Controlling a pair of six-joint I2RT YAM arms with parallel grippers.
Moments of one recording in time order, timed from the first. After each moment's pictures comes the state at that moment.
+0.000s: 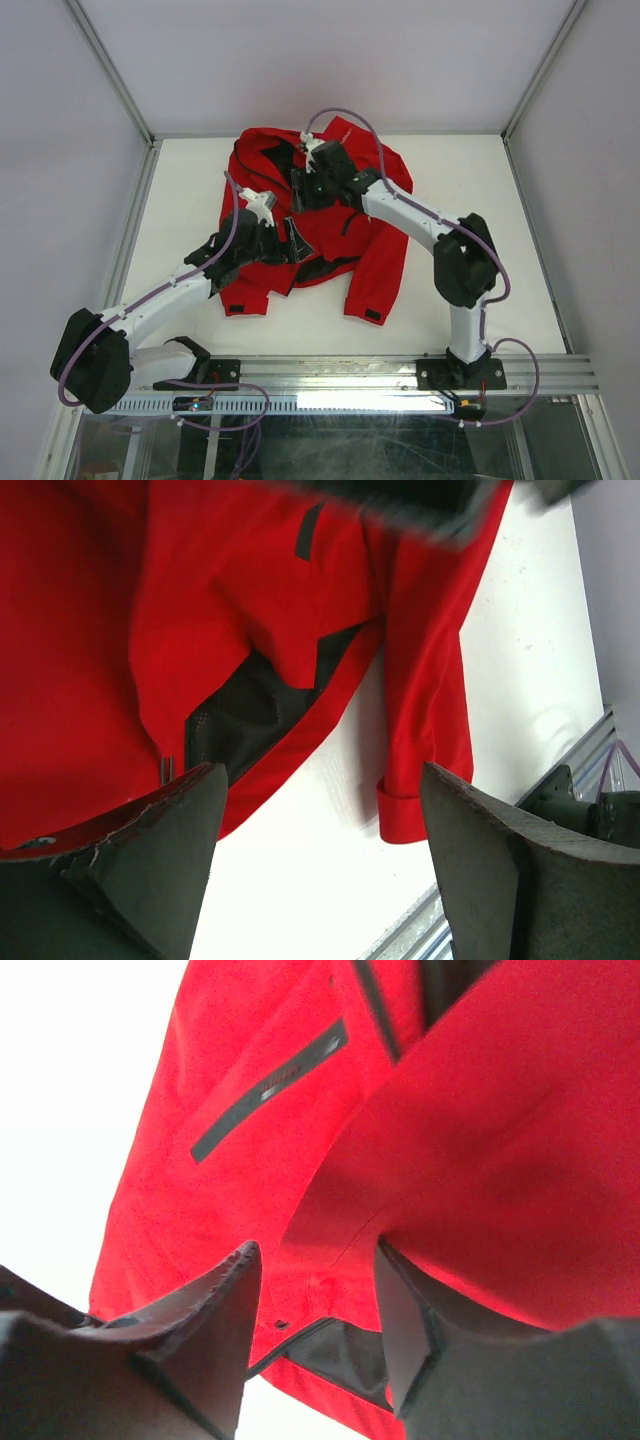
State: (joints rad) left arm -0.58 1.16 0.68 -0.03 0.22 -0.62; right arm 0.71 1.89 1.64 -0.42 -0.12 0.38
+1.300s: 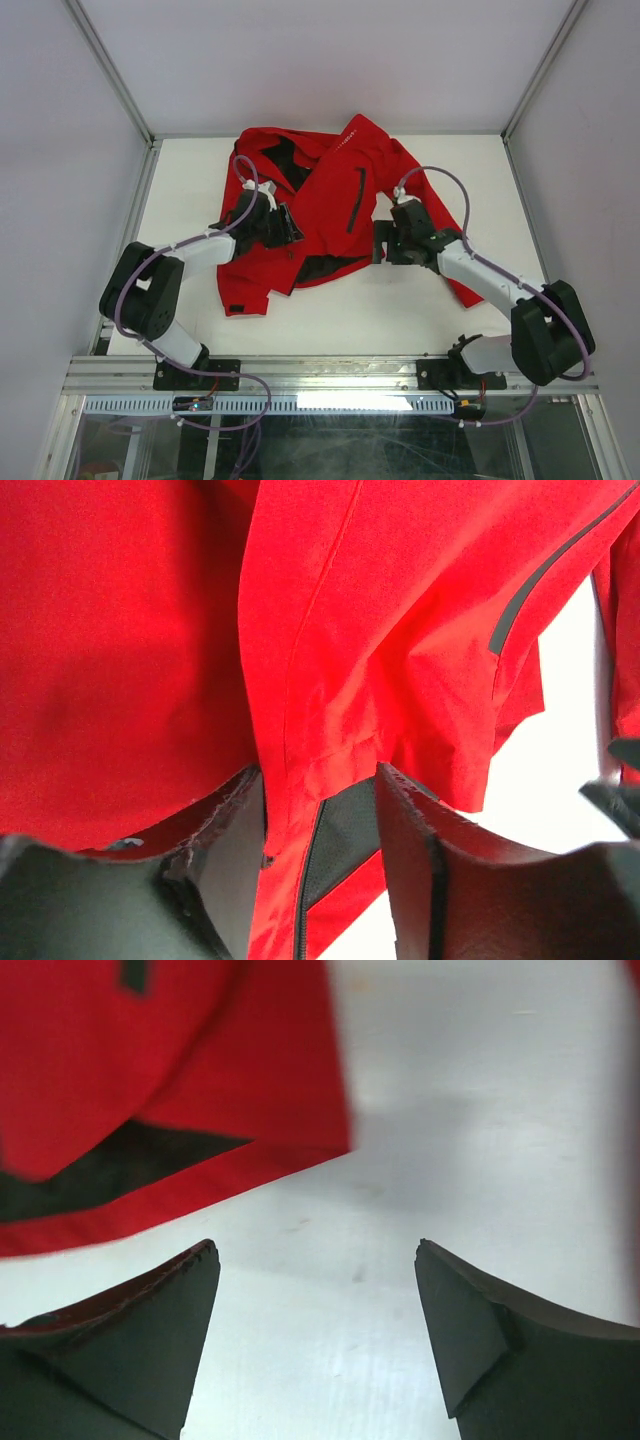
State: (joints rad) left arm -0.44 1.59 0.82 0.06 0.22 -0.66; right arm 0.46 1.34 0.82 -0.45 0.11 0.44
